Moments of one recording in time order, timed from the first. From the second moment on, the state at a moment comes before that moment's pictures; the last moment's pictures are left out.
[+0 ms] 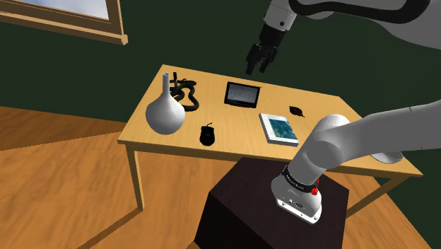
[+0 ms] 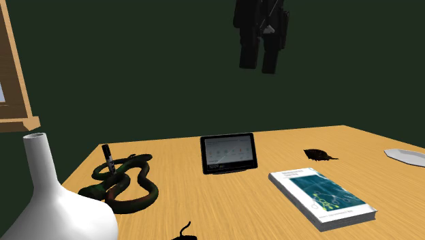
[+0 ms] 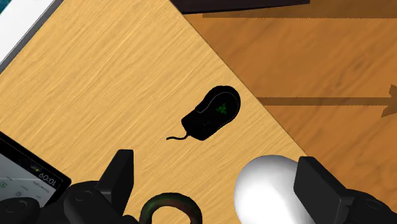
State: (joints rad) arm -0.02 -0.76 -0.06 -2.40 0.02 1.71 0.06
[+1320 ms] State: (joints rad) arm 0.02 -0.34 -0.60 -2.22 -0.05 1.79 -0.74
